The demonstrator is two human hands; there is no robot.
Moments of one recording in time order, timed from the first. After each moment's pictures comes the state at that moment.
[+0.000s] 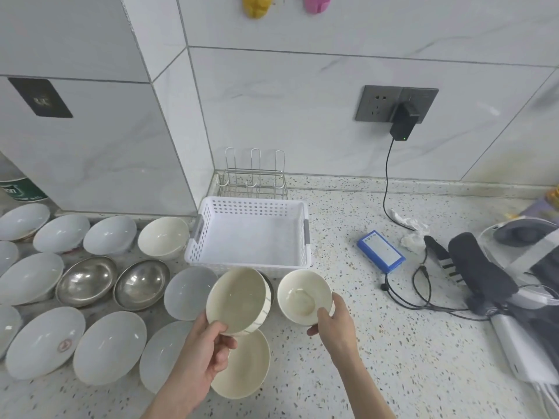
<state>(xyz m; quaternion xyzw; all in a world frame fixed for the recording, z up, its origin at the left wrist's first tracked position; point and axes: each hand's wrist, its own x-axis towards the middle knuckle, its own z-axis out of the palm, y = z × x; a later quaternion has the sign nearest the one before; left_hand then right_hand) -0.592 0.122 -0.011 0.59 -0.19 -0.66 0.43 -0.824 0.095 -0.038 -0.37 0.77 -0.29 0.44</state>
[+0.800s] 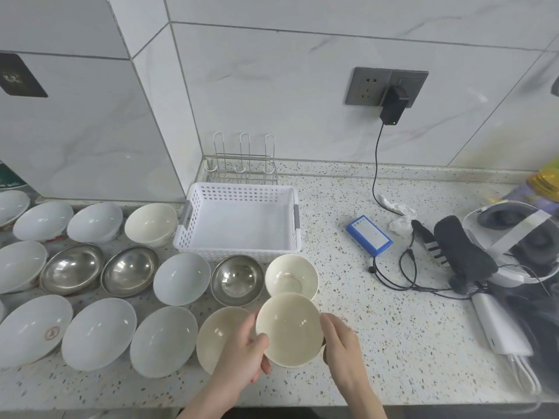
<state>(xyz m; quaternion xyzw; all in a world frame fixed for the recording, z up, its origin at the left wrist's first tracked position) -0.654 0.154 -0.015 0.61 -0.43 -0.61 0.24 -0.837 0.164 -0.013 -0.42 0.68 -0.36 0.48</state>
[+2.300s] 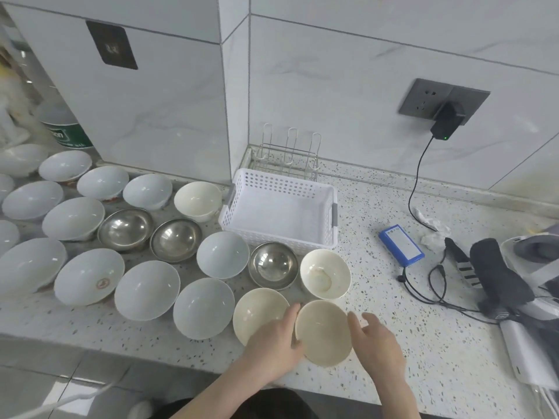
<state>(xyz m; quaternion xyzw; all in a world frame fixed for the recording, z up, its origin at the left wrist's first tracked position) -0.644 0.163 -0.023 0.60 -0.67 -0.42 0.05 -0.846 0.157 -0.018 -0.48 0.82 -0.07 0.31</state>
